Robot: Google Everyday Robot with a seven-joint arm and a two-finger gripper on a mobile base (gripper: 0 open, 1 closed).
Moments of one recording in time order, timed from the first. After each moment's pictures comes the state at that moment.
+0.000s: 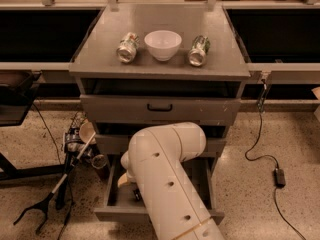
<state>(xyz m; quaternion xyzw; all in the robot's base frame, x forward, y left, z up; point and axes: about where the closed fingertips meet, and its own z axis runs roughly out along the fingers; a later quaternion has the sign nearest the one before) 0.637 0.113 0.204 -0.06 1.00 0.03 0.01</state>
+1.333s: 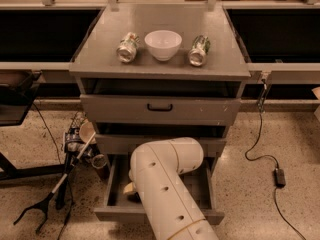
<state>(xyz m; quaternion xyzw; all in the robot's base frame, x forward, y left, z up) 0.626 0.099 0.116 -0.01 1.00 0.05 0.01</state>
